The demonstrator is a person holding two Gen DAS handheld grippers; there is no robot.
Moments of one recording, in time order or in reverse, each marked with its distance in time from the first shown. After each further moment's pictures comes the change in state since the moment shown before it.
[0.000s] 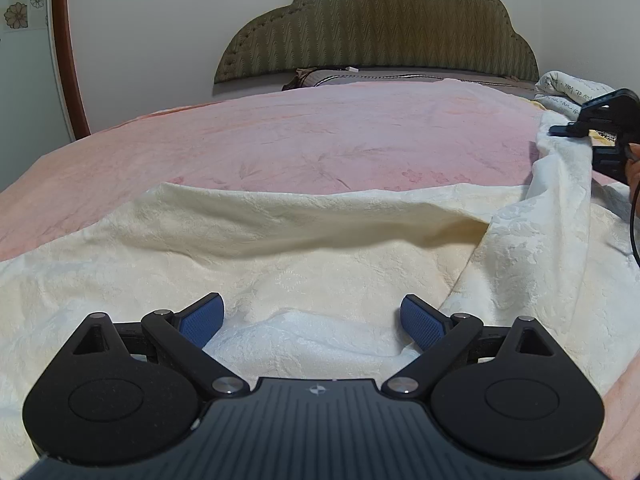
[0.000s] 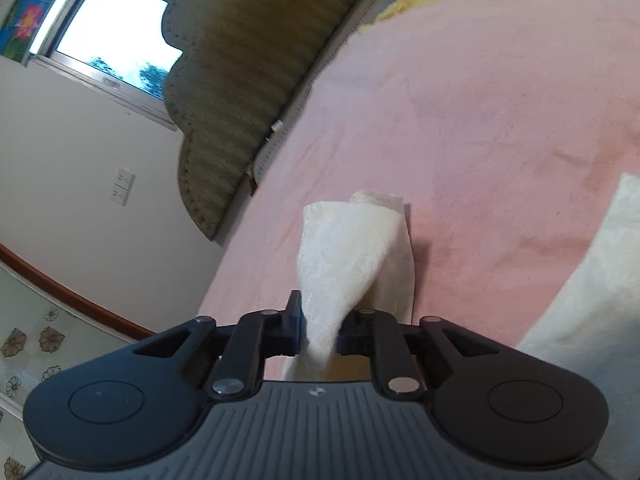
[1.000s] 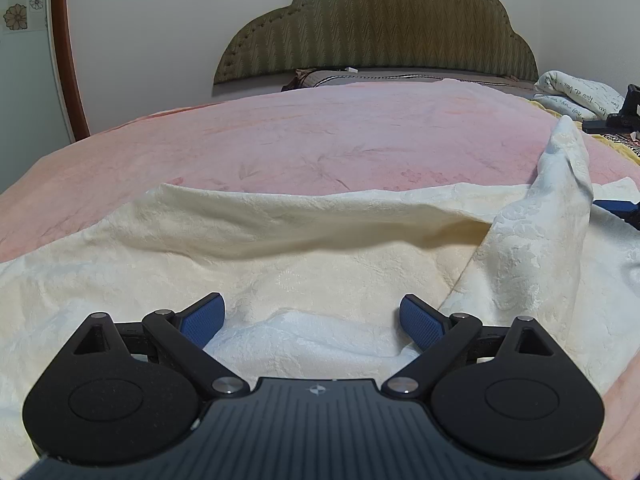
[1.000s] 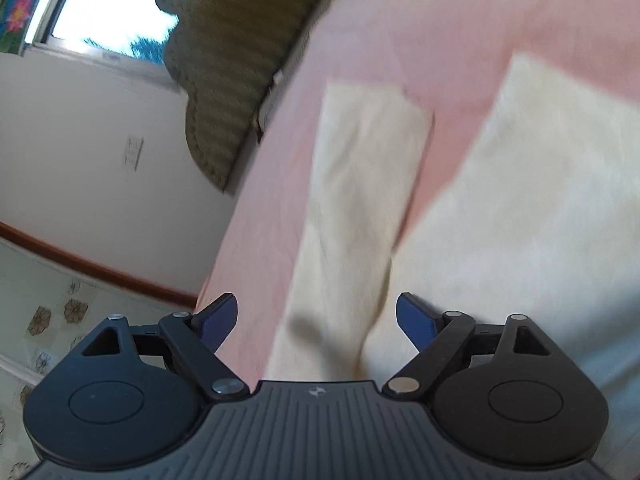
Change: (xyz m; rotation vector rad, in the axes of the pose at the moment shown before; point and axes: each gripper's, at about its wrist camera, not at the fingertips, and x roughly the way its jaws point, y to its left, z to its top) left arm 0.000 0.000 0.000 0.000 0.000 -0.002; right arm -0.057 0.008 -0.048 0.096 0.215 0.022
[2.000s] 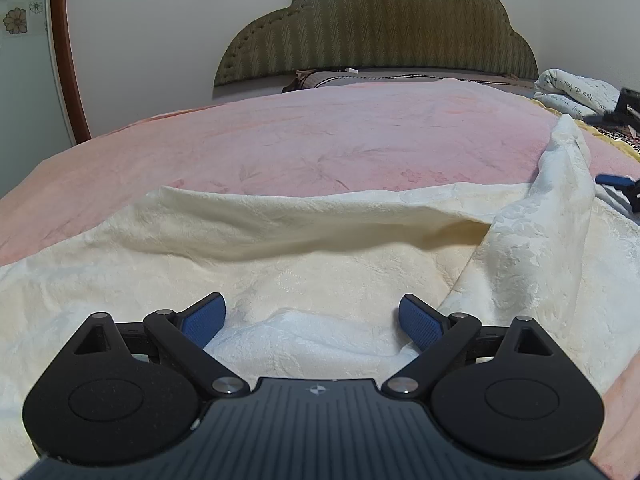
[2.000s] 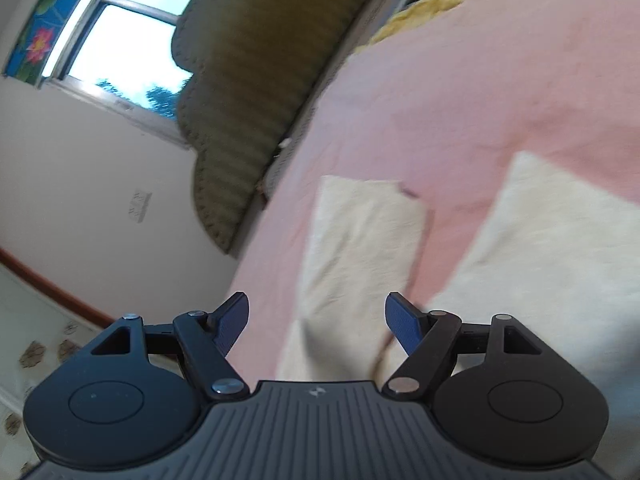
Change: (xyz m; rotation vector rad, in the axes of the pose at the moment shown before) left arm 0.000 0.000 0.001 0.010 -0.004 0.006; right arm -0.007 -0.009 0.026 -0.035 -0.252 -0.019
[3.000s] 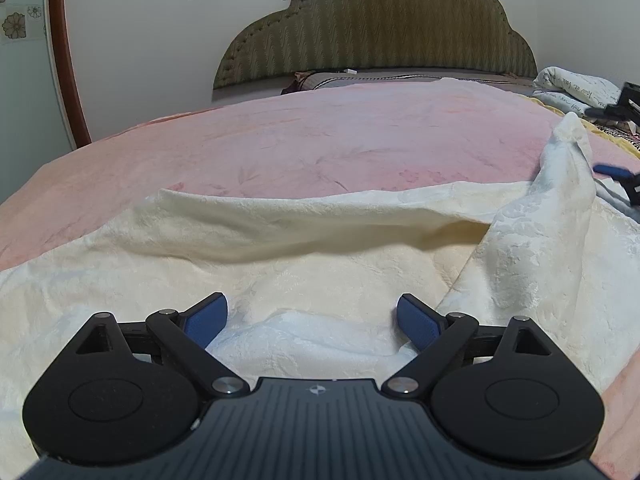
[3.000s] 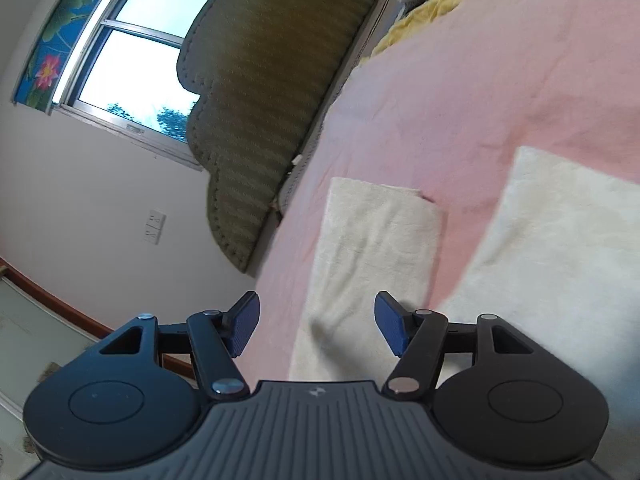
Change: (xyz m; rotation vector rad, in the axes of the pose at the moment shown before) left arm -0.002 -0.002 0.001 0.008 -0.004 0.003; right arm -0.005 -0.004 -0.005 0.038 -0.045 0.063
